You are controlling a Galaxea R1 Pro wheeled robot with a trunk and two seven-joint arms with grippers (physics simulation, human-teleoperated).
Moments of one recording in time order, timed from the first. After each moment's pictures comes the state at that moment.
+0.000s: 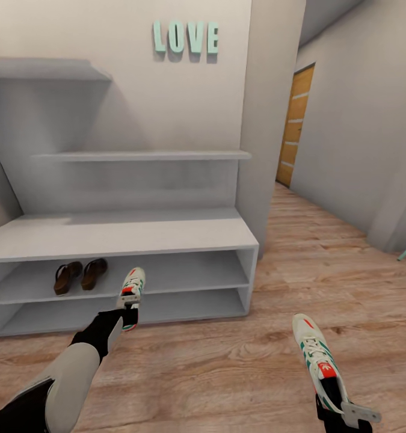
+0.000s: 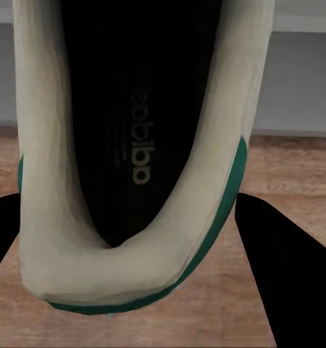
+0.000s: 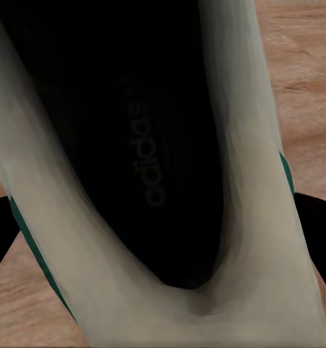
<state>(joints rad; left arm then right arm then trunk) -0.84 -0.02 0.44 -0.36 -0.37 0.31 -0.01 -0.23 -0.11 -0.42 -0.45 0.19 -0.48 0.02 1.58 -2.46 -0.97</state>
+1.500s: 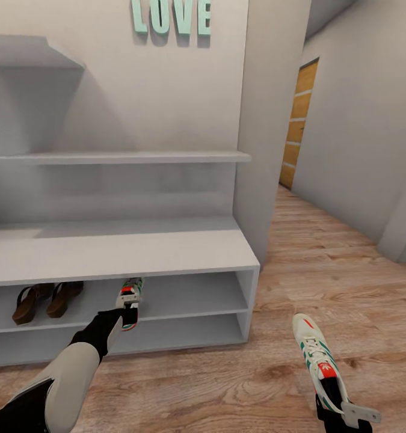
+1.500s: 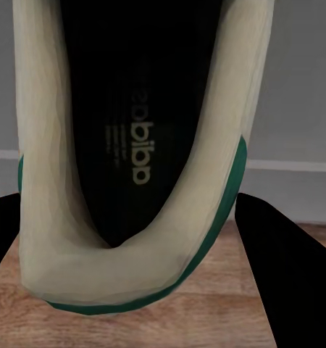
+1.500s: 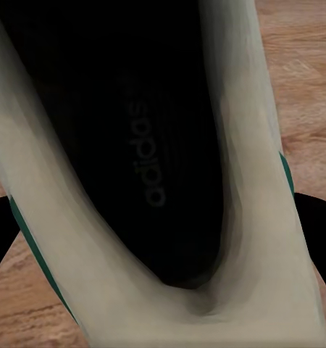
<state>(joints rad) -0.84 -0.02 0.44 -0.36 -0.37 0.31 0.00 -0.23 -0.11 -0.42 -0.45 0.19 -0.48 0.02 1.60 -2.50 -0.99</state>
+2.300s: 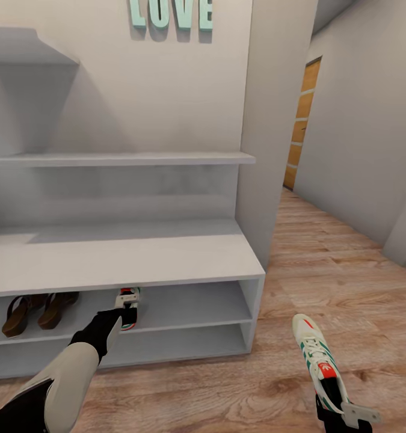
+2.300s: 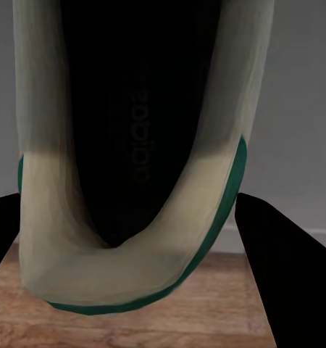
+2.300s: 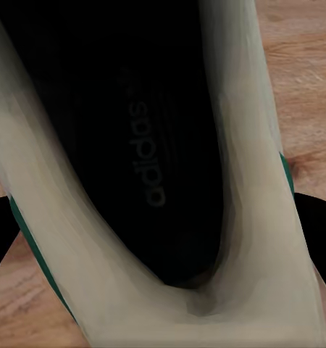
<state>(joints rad) -0.84 -0.02 0.44 -0.37 -0.37 0.31 -0.01 -0.23 -0.11 -0.42 -0.45 0.19 -0.48 0.02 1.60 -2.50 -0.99</state>
